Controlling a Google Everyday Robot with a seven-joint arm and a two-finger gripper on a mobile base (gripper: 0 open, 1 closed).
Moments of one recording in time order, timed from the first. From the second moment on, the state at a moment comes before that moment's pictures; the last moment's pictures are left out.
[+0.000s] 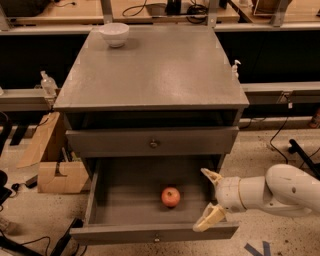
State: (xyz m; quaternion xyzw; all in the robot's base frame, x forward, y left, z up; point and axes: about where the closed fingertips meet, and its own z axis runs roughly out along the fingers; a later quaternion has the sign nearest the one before) arm 0.456 -0.130 0.593 -0.55 0.71 0.24 0.37
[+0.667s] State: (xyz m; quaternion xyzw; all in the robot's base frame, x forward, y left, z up) arm 0.511 -0.103 0.519 -0.54 0.72 0.27 0.35
